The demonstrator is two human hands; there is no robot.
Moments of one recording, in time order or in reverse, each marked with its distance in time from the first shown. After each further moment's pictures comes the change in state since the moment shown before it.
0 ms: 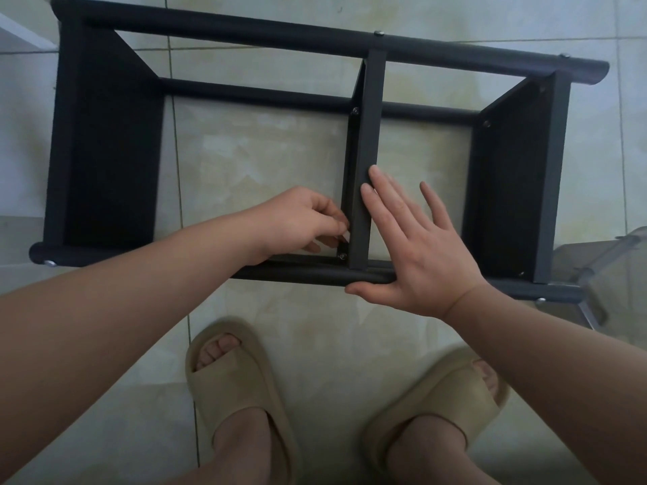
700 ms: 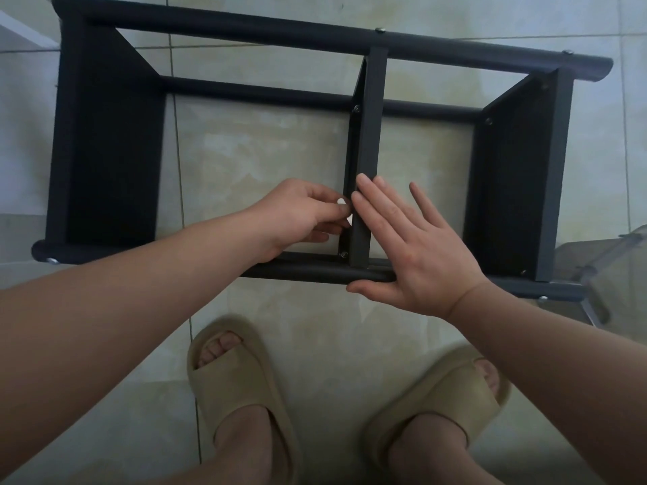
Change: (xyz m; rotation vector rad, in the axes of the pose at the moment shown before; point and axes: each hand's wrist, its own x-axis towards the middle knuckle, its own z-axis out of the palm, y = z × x) left_hand 0.008 -0.003 0.005 -0.280 0.101 -0.036; right_hand 0.001 0.004 0.007 0.034 0.072 -0.108
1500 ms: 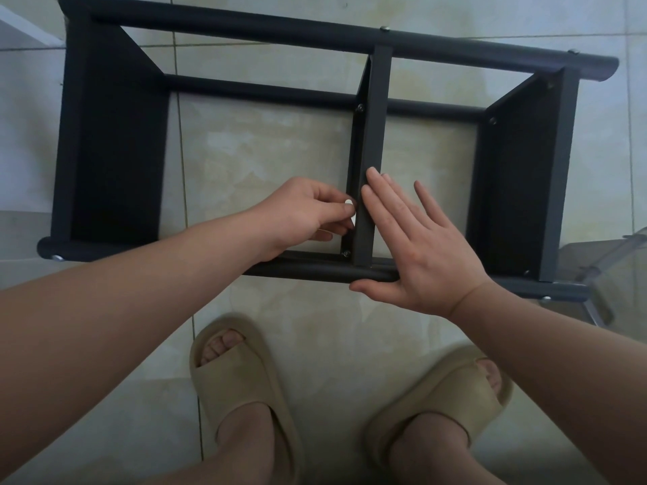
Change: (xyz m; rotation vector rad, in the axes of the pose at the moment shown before) left_hand -0.001 -0.001 -0.001 0.067 -0.017 0.054; right_hand 0.000 -0.001 0.000 -0.012 0.006 0.024
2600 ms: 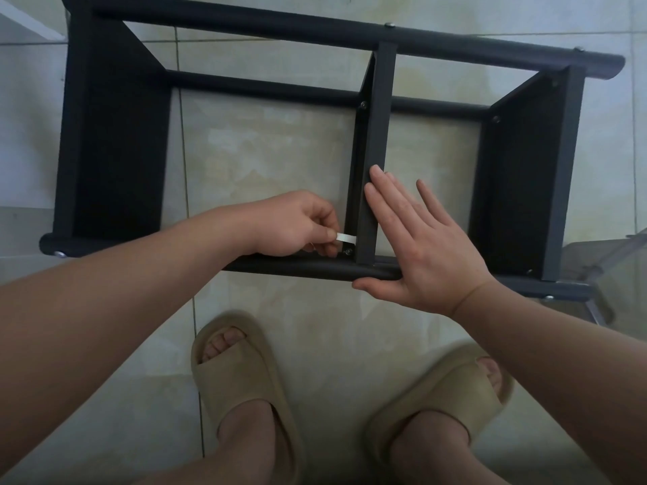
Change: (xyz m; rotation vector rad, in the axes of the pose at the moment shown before) left_hand -0.006 -0.003 -0.021 0.449 -0.243 0.023; right_hand 0.000 0.000 0.000 0.004 -0.007 -0.004
